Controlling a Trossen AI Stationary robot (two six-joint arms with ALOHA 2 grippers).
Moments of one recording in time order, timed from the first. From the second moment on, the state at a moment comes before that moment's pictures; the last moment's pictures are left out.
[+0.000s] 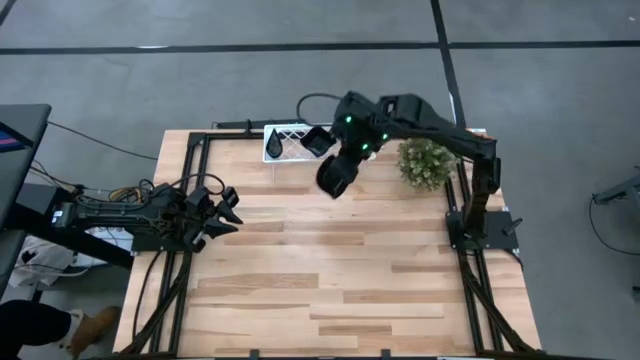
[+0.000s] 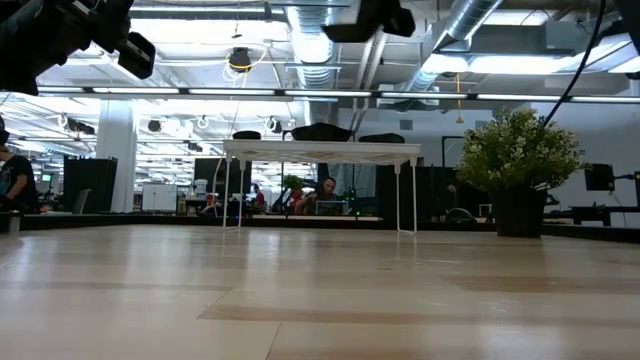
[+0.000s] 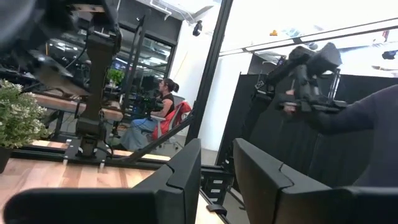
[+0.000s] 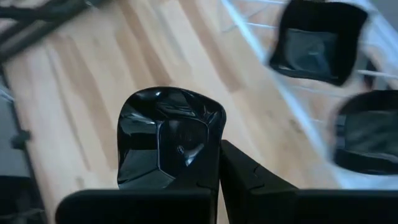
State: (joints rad) left arm 0.04 0.50 0.03 0.66 0.42 -0.37; right arm -0.26 1.80 2.20 -1.38 -0.10 0.27
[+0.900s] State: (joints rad) left arm 0.04 0.50 0.03 0.67 0.42 -0.37; right arm -0.69 1.80 2.22 -1.45 -0.32 -0.28
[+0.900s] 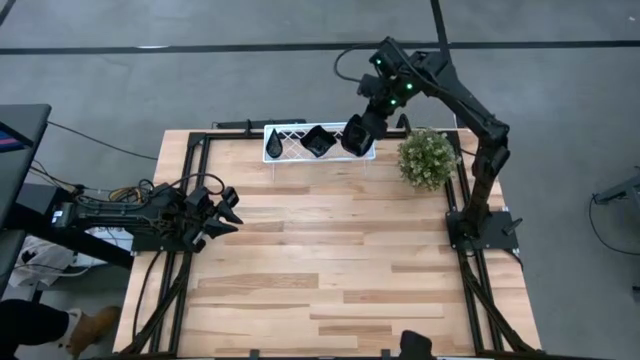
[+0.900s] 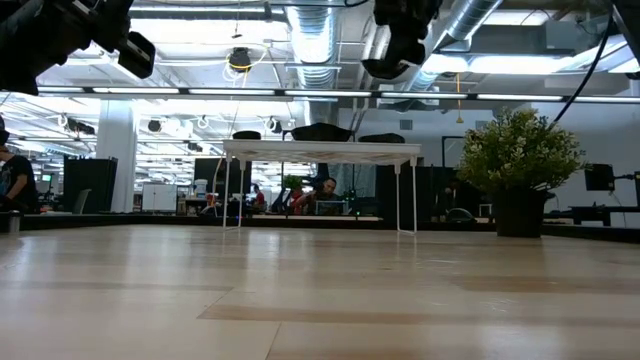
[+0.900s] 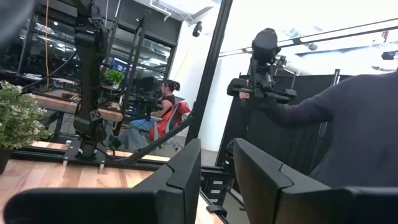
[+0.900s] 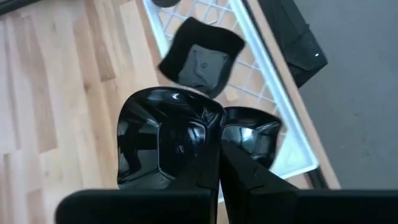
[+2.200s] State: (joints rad) left arm 0.04 0.50 0.03 0.67 0.42 -0.37; right arm -0.86 1.81 1.81 -1.10 -0.56 -0.40
